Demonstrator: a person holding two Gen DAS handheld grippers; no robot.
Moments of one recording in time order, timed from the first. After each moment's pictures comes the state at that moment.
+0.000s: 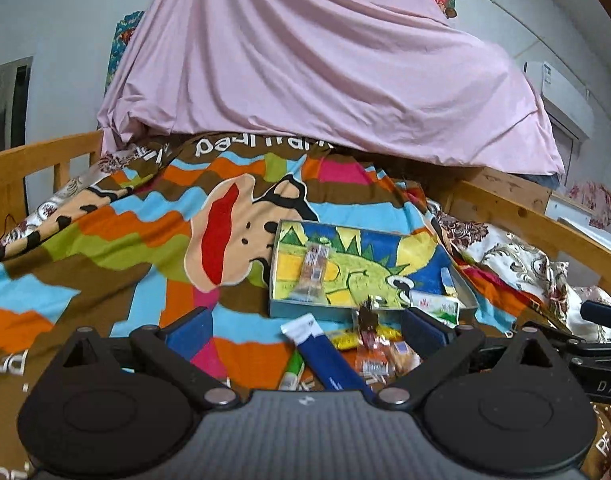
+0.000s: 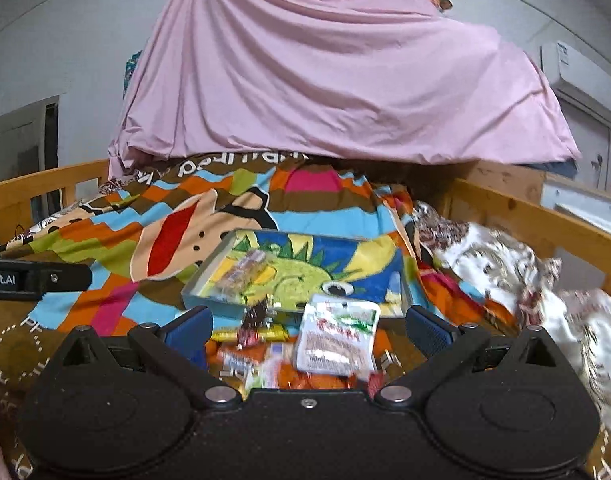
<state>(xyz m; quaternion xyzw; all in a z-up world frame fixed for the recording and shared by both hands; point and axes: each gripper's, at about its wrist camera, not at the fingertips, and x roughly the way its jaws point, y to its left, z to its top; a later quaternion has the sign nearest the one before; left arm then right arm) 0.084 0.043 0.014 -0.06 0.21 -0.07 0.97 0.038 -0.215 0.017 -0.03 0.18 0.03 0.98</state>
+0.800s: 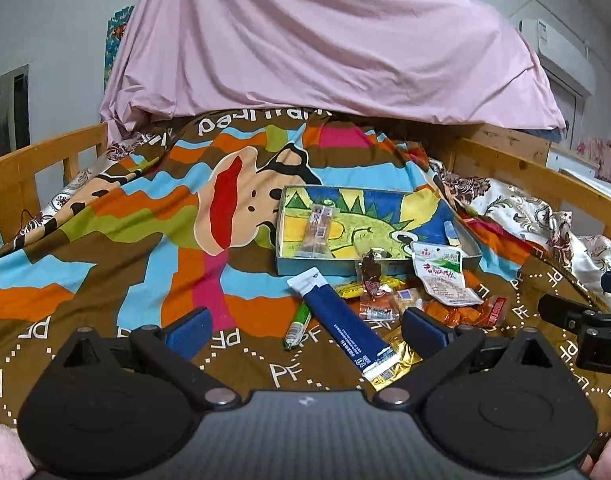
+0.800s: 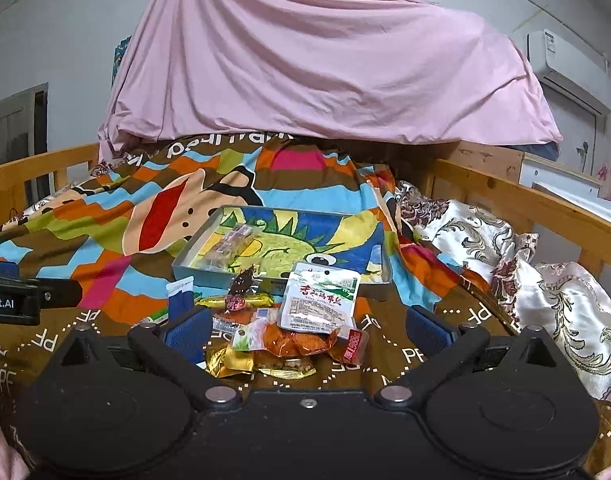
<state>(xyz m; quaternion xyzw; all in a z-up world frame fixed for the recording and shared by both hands) 0.055 0.027 0.004 -0.01 0.25 -0.06 0.97 0.016 -0.222 0.008 -0.03 0.21 0.01 0.98</state>
